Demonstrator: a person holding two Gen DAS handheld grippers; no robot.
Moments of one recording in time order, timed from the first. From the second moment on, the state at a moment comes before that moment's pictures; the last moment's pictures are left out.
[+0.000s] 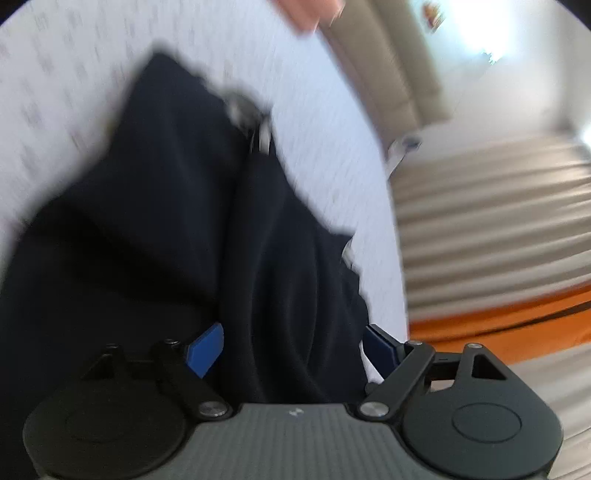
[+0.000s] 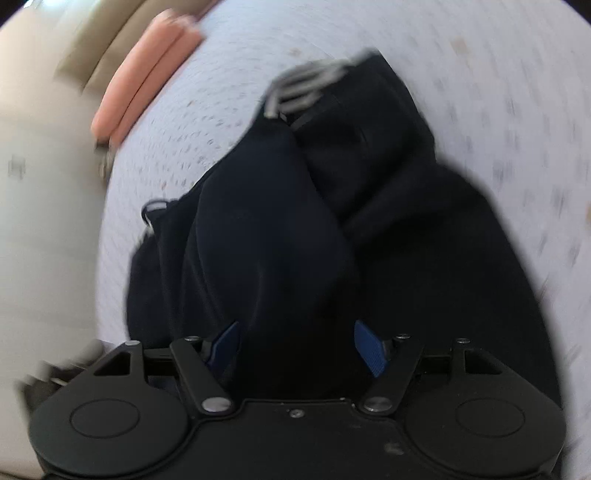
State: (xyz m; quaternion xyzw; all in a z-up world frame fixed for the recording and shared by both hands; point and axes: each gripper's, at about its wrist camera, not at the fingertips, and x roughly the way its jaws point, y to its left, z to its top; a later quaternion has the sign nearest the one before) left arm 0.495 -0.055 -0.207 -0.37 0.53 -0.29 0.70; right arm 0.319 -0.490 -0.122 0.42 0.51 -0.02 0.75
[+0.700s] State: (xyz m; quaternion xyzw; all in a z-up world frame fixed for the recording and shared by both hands) left arm 0.486 -0.050 -0.239 -0.27 0.57 -0.33 0.70; right arm 0.287 -0.468 -0.140 0.33 0.54 0.04 0.77
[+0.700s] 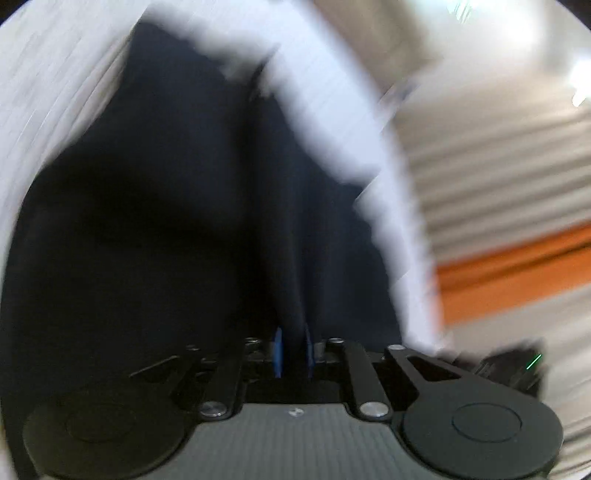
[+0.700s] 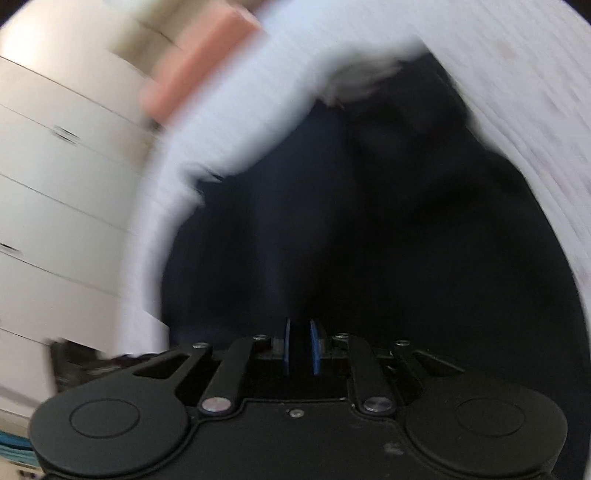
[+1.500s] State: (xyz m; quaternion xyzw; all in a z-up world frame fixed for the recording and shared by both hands) left arm 0.414 -0.072 -0.208 -0.18 0.55 -0.33 0.75; right arm 0.274 -0.368 -0.123 0.07 0.52 0.13 0.84
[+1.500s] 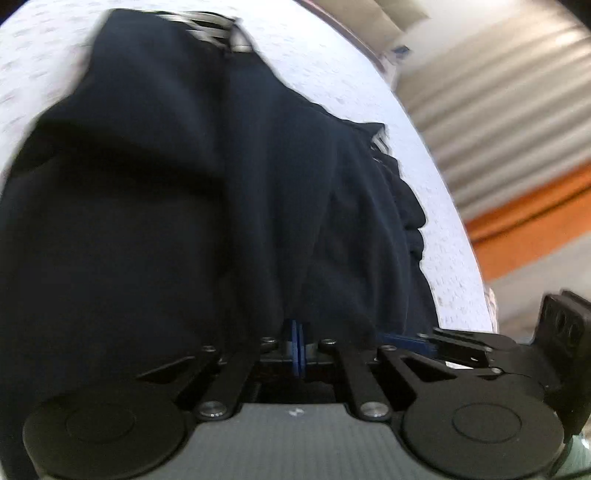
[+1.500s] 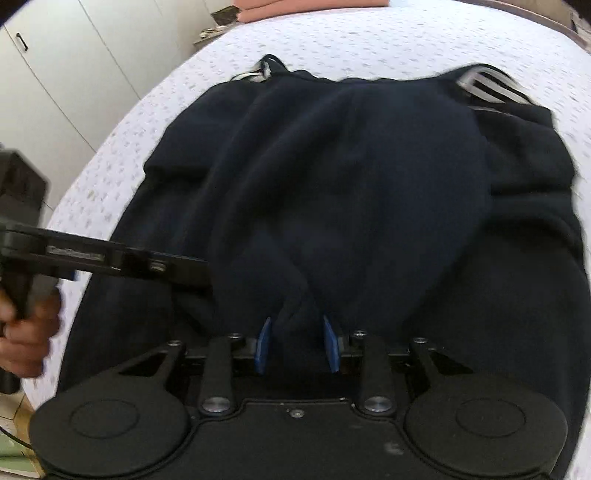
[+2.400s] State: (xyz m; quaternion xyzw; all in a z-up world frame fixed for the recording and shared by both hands) left arm 0.251 -0.006 -0.173 -0.10 0.39 -0.31 0.86; right arm 0.087 -0.432 -0.119 0.07 0.42 -0.08 0.90
